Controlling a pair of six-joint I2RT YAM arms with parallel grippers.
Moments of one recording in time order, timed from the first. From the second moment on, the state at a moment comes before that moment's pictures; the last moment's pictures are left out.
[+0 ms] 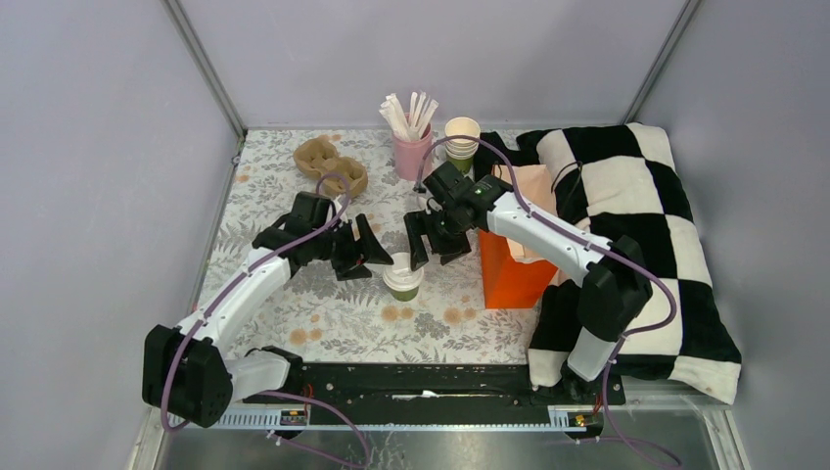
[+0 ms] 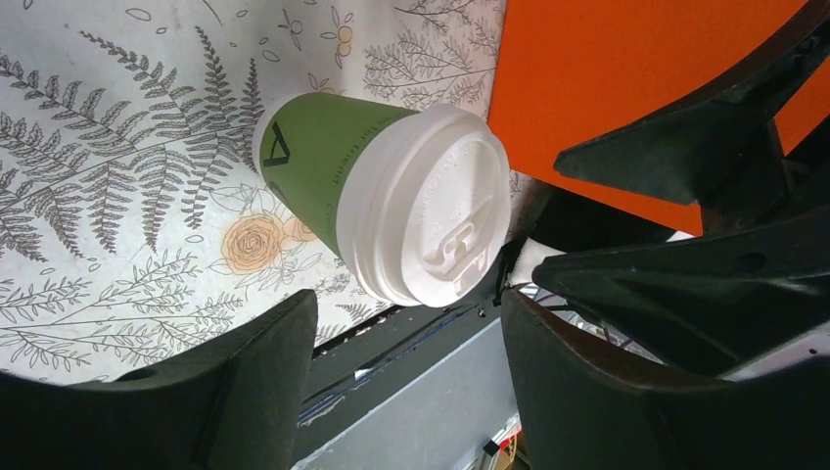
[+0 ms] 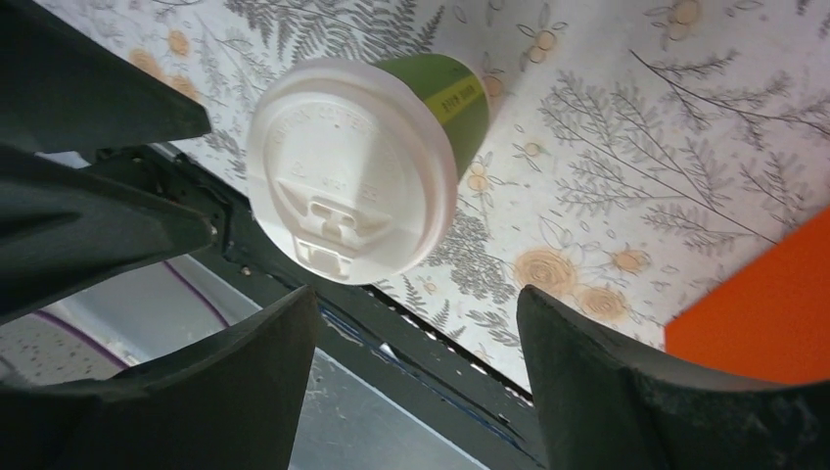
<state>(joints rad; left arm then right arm) -0.34 1.18 0.86 -0.60 0.56 -0.75 0.77 1.74 1.52 -0.93 -0.27 0.45</state>
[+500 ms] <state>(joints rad) -0.34 1.21 0.79 -0.52 0.55 -0.75 0.76 1.79 1.49 -0.80 -0.39 0.50</state>
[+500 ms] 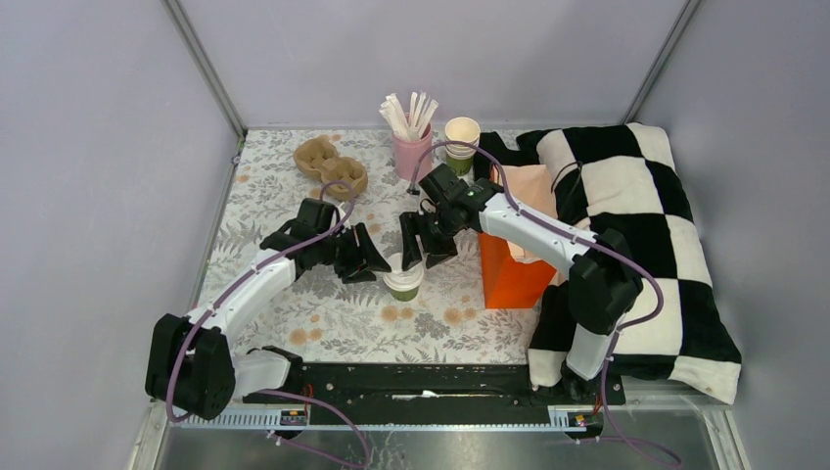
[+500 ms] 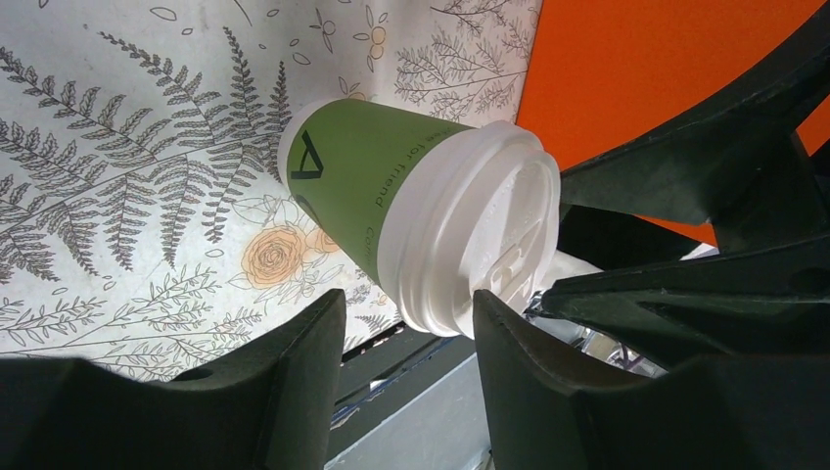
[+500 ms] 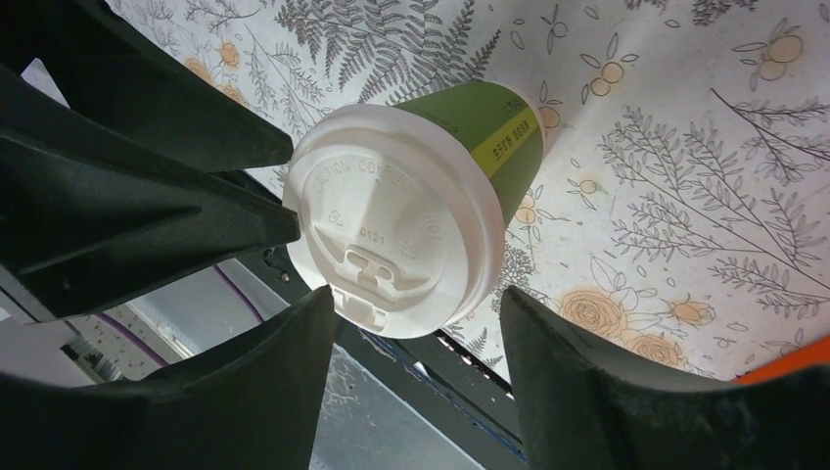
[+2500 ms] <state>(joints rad) -0.34 1.23 0.72 -0.38 0.60 -0.76 0.73 1.66 1.23 -0.60 -0.54 0.49</state>
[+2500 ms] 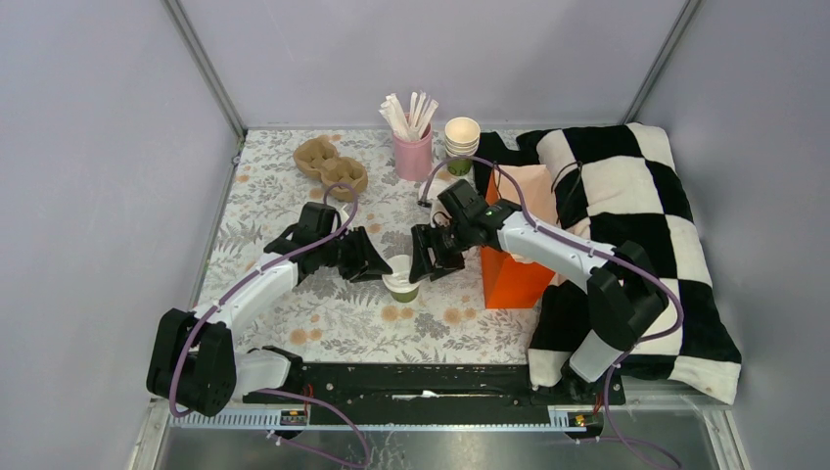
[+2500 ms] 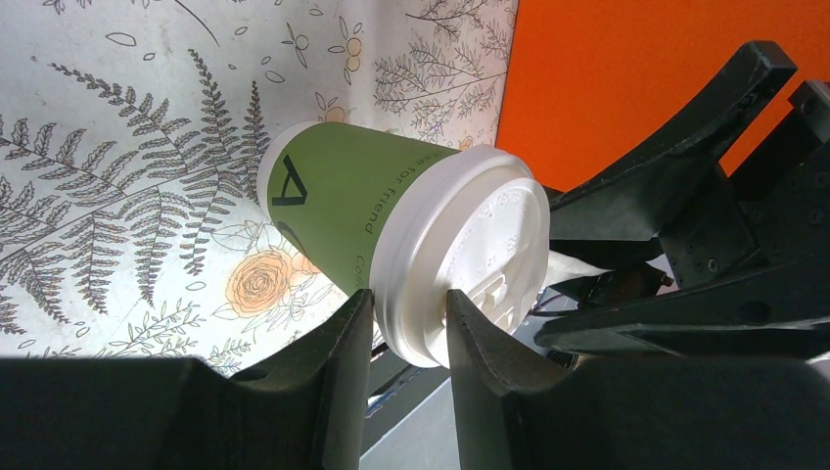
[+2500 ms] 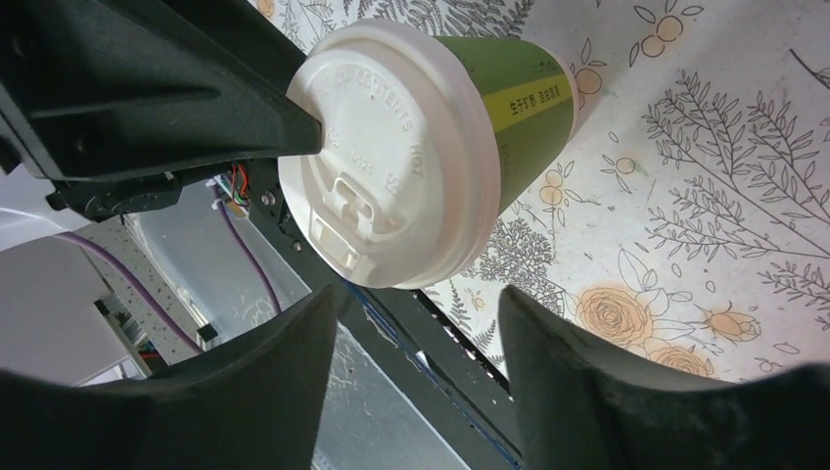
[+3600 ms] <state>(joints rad) -0.34 1.23 0.73 -0.39 0.59 -0.79 0.89 1.49 0.99 -0.30 -0.20 0.53</state>
